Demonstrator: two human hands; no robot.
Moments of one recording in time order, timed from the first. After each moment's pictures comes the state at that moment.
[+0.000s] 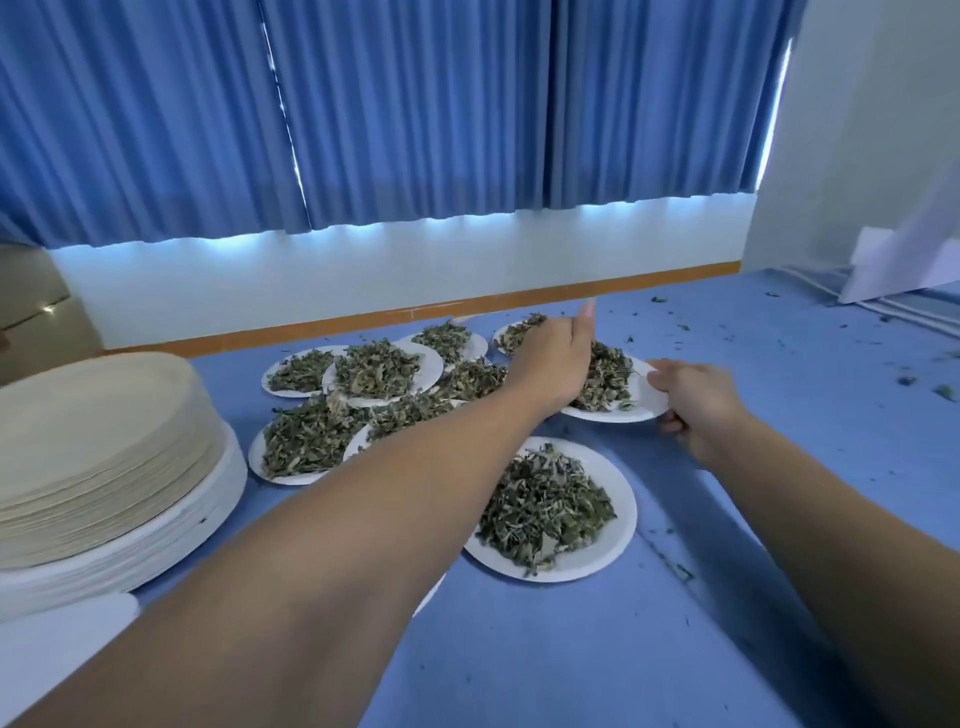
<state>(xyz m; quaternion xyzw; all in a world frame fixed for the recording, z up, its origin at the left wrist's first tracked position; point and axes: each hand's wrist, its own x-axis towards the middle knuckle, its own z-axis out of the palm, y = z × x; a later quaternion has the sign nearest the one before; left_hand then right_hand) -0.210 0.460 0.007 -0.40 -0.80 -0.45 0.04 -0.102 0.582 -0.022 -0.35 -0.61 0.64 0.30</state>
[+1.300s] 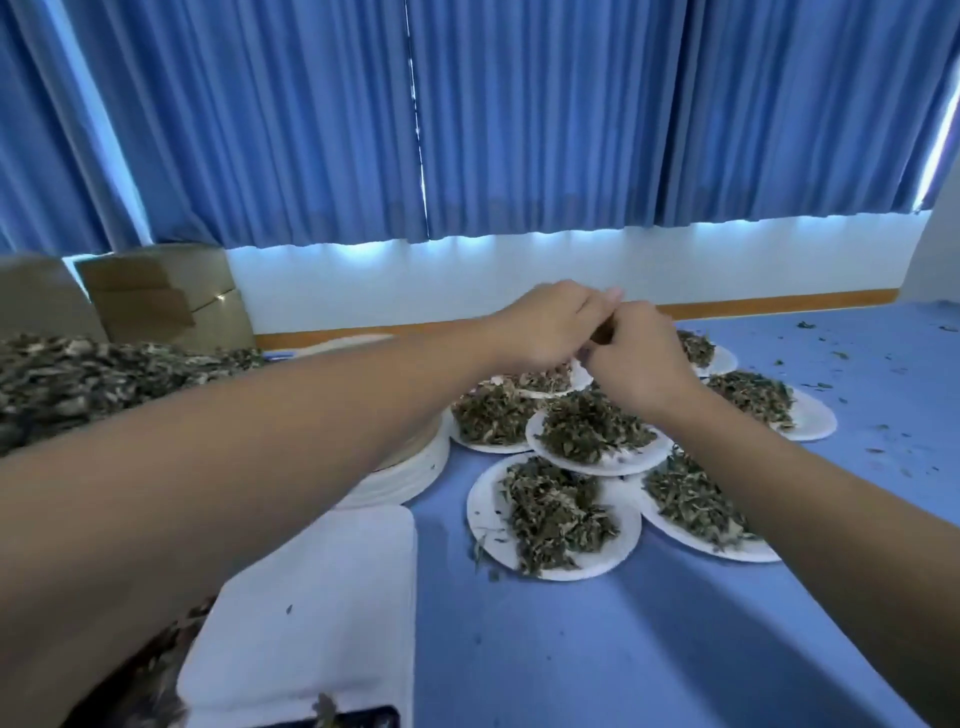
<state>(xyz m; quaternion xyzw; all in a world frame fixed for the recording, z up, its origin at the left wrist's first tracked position) -0.209 0.243 0.106 -0.47 -0.85 -0.24 0.06 -0.144 0.356 0.065 -0.05 -0.90 0.32 0.30</state>
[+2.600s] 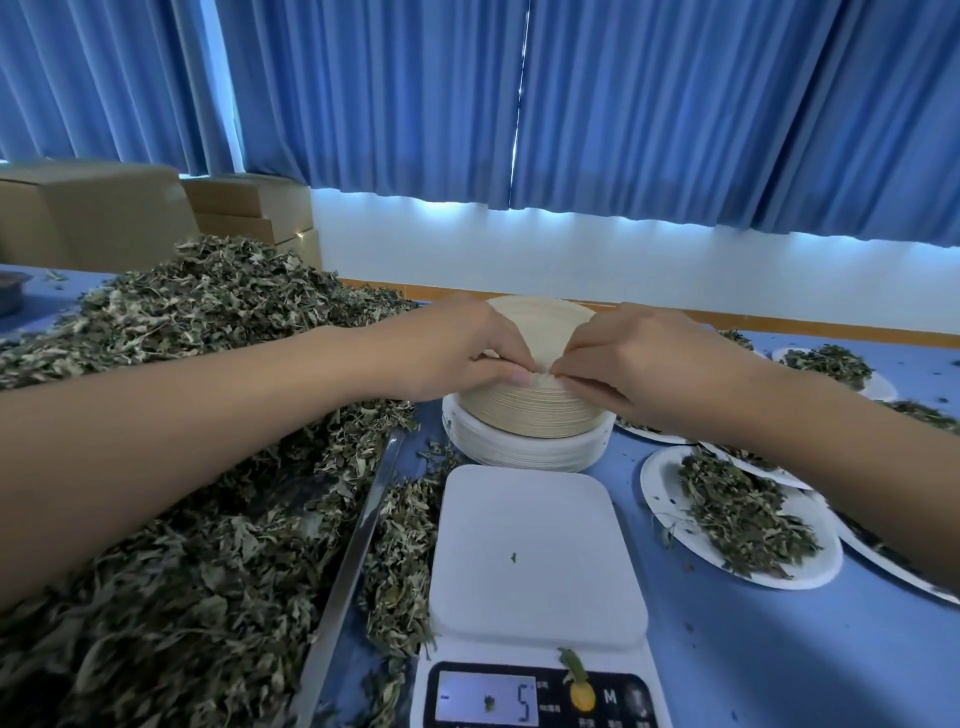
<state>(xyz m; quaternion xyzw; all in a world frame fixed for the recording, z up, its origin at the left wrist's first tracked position) -0.219 -0.024 0.082 -0.50 -0.85 -0.16 0.06 -0.154 0.202 0.087 0.36 -0.90 -0.13 0.20</state>
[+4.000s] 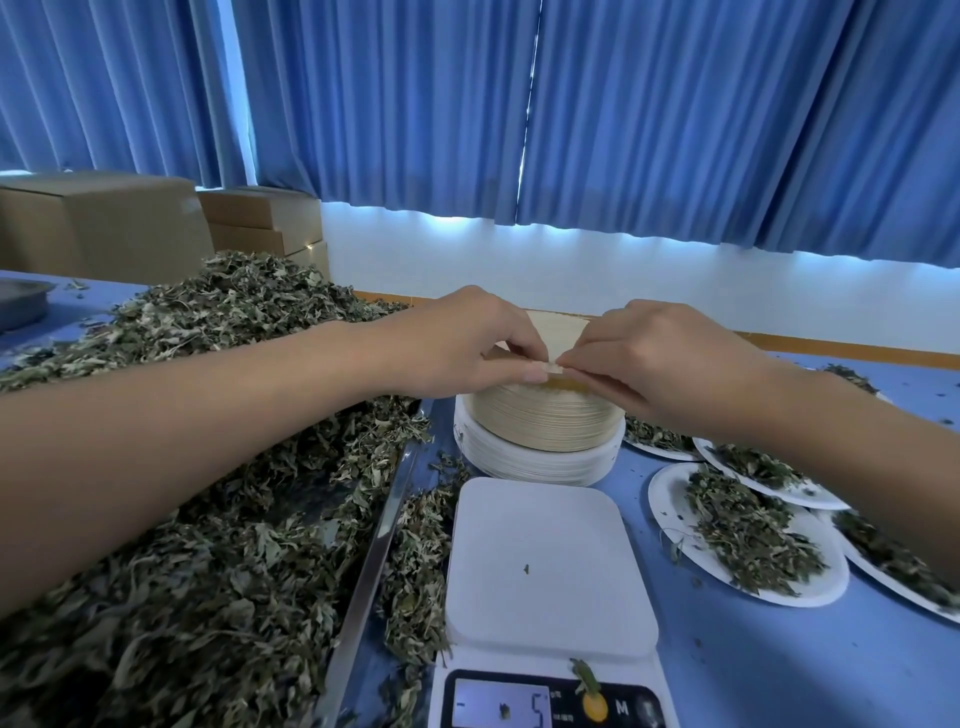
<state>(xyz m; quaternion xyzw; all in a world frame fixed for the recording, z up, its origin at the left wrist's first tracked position) -0.214 -0.034 0.096 -0.48 -0.85 -0.16 0.10 -0.153 0.195 0.103 0.35 -0.89 -0.16 0.23</state>
